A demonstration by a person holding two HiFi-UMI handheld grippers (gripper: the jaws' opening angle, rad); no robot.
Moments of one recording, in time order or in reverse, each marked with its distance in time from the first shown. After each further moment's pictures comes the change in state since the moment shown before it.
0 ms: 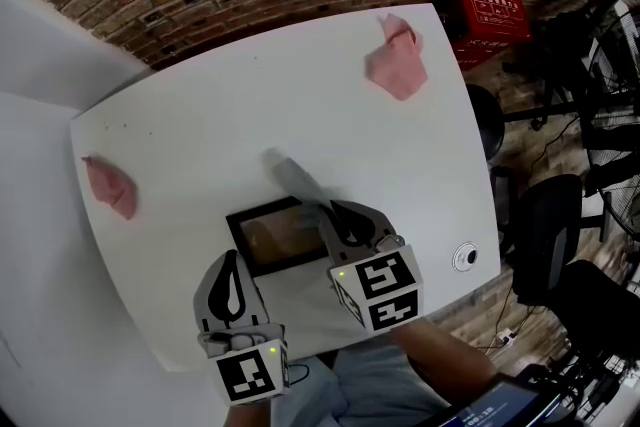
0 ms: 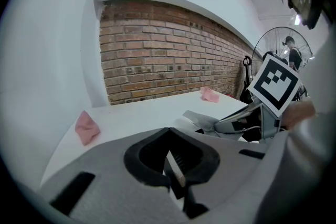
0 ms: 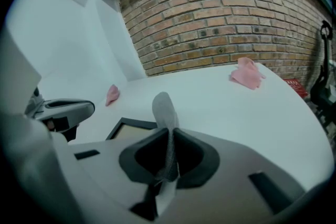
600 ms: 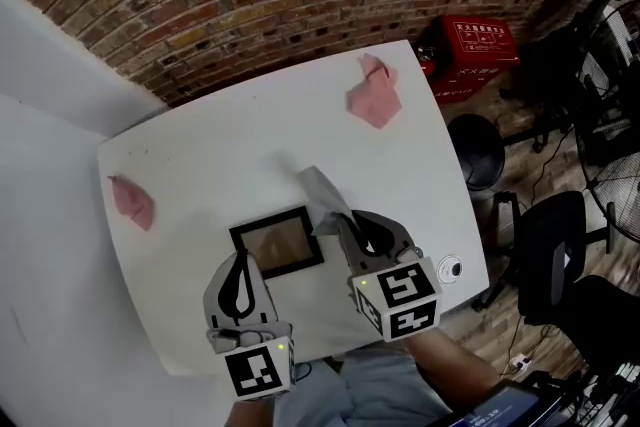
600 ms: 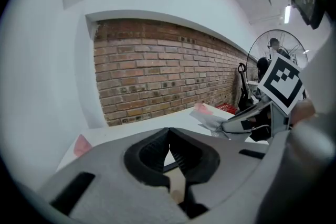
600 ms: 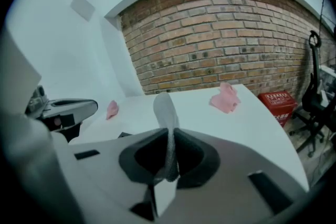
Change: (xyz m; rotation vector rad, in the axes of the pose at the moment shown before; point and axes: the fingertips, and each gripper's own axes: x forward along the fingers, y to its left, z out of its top) left arm -0.014 -0.035 0.060 0.038 -0.125 0.007; right arm -0.067 -0.034 0.039 -0.008 -0.148 -0.045
